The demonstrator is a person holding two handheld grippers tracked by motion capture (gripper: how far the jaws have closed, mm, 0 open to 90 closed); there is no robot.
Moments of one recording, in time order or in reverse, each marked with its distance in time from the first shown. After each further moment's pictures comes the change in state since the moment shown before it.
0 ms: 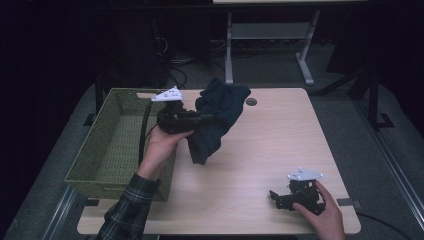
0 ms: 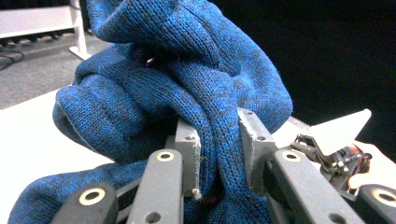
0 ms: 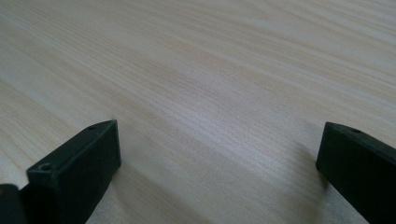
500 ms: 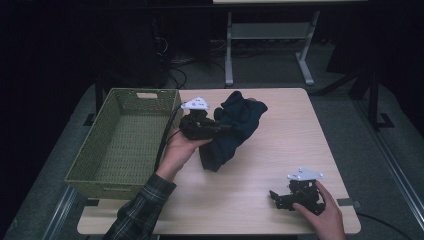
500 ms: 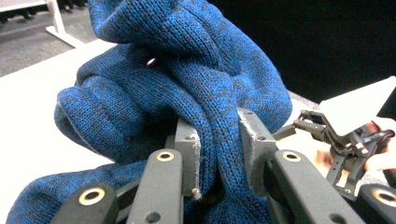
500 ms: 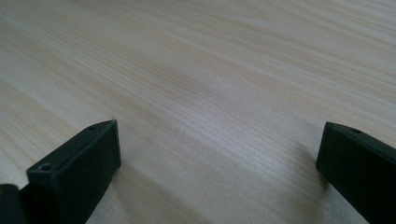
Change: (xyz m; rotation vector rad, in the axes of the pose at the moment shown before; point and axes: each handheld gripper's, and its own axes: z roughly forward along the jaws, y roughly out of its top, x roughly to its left) left arm -0.008 -0.016 0.057 0.097 -0.040 0.035; right arm 0.000 0.000 0.000 0.000 0.000 0.000
